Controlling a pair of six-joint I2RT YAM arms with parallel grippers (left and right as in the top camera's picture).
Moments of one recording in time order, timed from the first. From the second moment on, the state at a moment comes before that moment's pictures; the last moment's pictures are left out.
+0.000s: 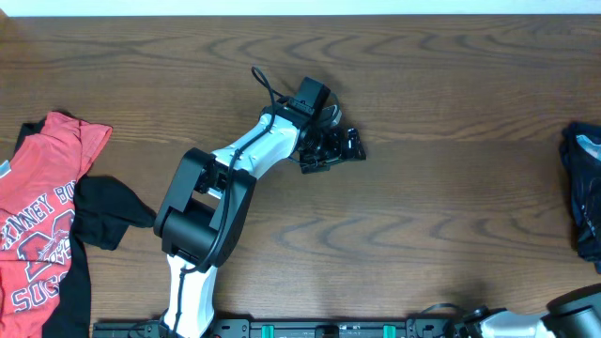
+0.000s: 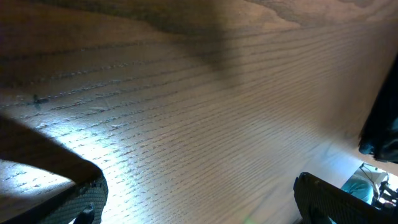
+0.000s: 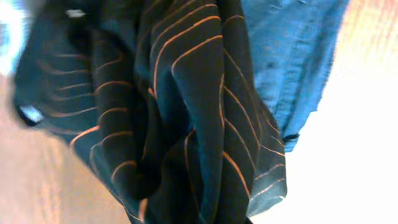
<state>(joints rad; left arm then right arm) -0.50 2.11 1.42 -0.55 0.59 -0.59 -1.16 1.62 1.28 -0.89 -0.20 0.31</state>
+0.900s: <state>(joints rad) -0.50 2.11 1.42 -0.55 0.60 -0.59 -1.26 1.74 1.33 -0.81 -0.14 0.30</state>
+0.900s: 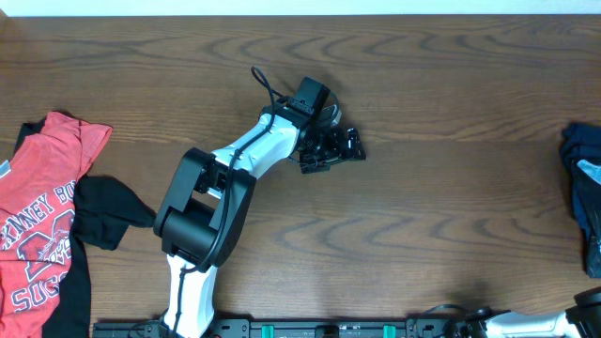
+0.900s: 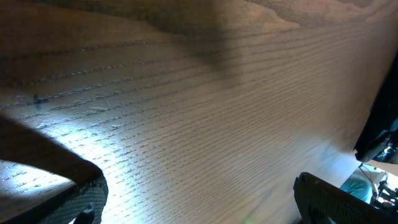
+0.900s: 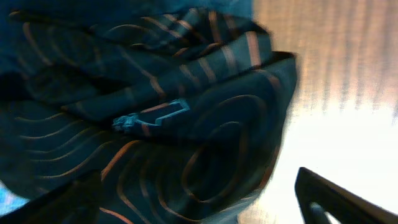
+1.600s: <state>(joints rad) -0.50 2.11 1.42 -0.54 0.60 -0.59 -1.02 1.76 1.51 -0.96 -0.30 0.31</state>
